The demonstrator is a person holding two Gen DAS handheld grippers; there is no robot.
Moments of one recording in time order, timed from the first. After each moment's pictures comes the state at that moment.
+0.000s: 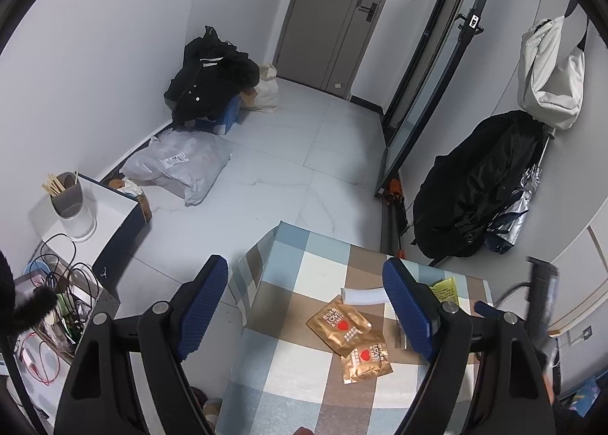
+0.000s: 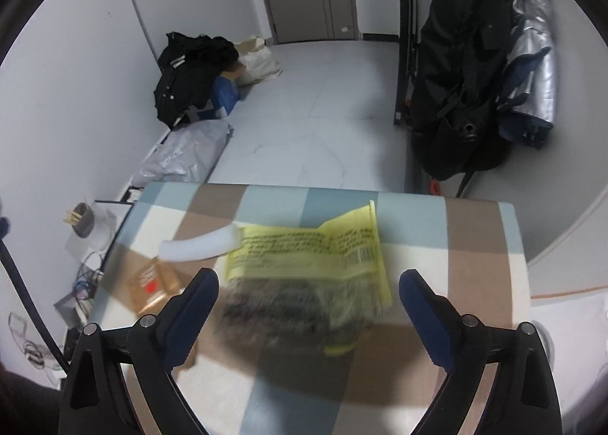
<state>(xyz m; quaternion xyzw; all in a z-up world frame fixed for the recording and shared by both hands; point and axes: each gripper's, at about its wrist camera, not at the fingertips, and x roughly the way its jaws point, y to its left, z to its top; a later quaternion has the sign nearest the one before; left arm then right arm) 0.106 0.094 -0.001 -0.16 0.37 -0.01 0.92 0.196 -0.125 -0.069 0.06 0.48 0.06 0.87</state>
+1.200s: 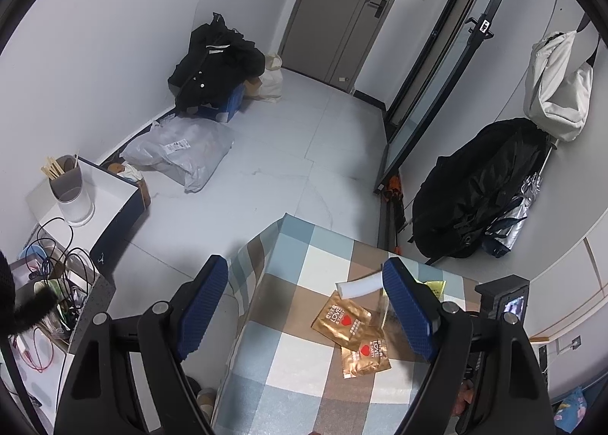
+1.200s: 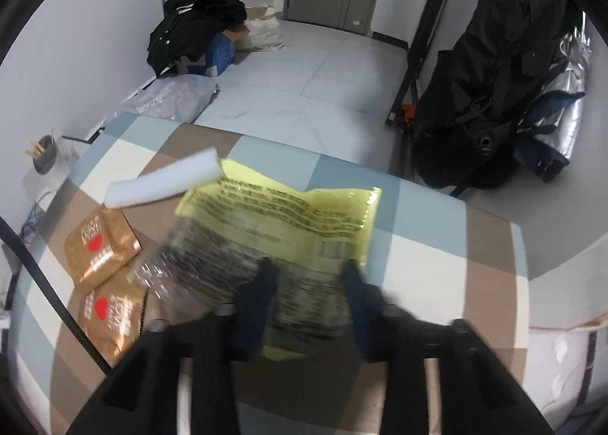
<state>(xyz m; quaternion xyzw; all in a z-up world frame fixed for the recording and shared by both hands) 0.110 0.108 -0.006 -0.18 0.38 -0.01 0.91 0.197 -0.083 -0.103 -0.07 0.50 0.04 0.86</state>
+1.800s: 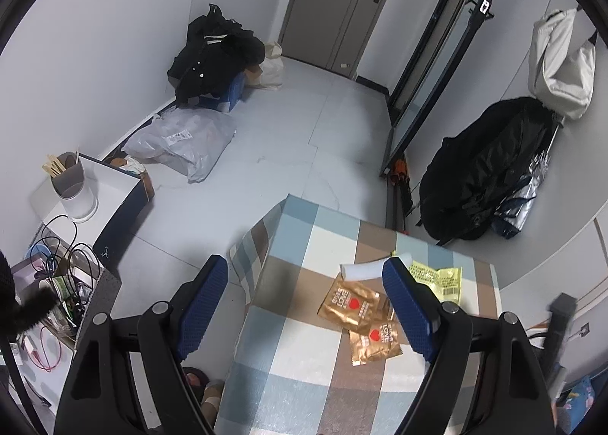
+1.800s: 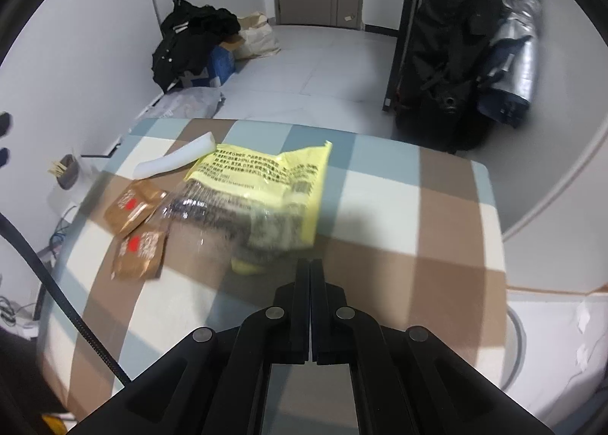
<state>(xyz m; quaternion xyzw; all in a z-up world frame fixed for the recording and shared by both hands) 0.109 0.098 -0.019 -0.15 0.41 -0.01 0.90 0.132 -0.132 -0.074 0.00 0.50 0.06 0.87</state>
